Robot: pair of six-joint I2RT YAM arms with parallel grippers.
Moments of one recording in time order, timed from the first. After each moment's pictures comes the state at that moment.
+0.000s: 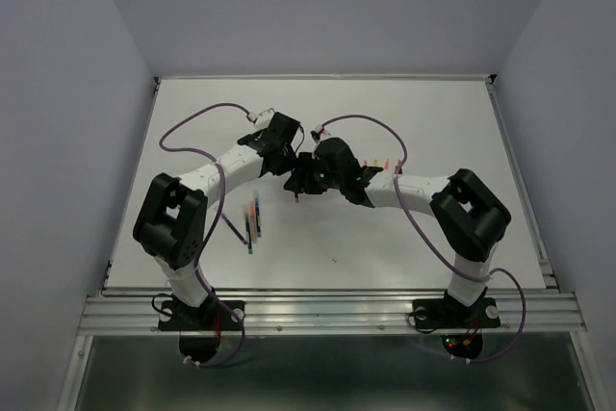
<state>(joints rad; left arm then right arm) -0.56 1.71 1.22 -0.44 -0.24 -0.90 0.79 1.84 1.11 0.18 -0.14 0.76</state>
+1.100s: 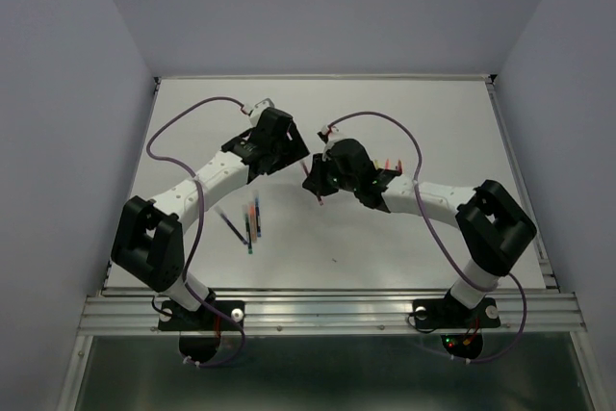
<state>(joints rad) -0.58 1.54 1.18 -0.42 -0.19 -0.89 0.78 1.70 1.03 0.14 -0.07 0.50</state>
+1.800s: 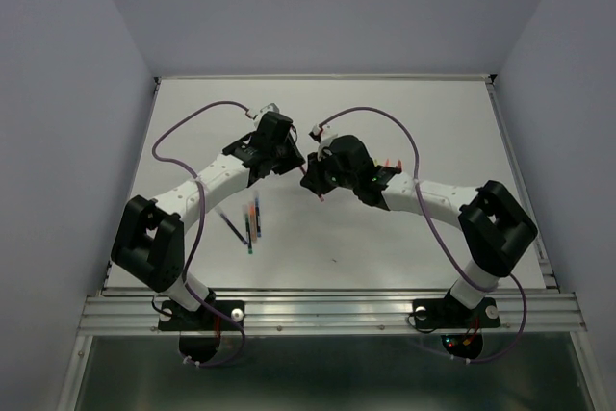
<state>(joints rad) -0.58 1.54 1.14 -0.37 -0.10 -0.88 0.78 1.67 1.05 0.13 -0.13 0.32</state>
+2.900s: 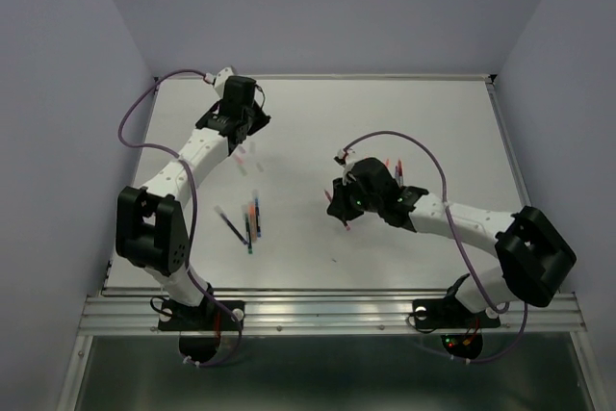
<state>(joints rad) -0.33 1.63 1.35 -0.34 -0.21 -0.79 0.79 1.41 0.77 -0.03 -0.16 0.38</state>
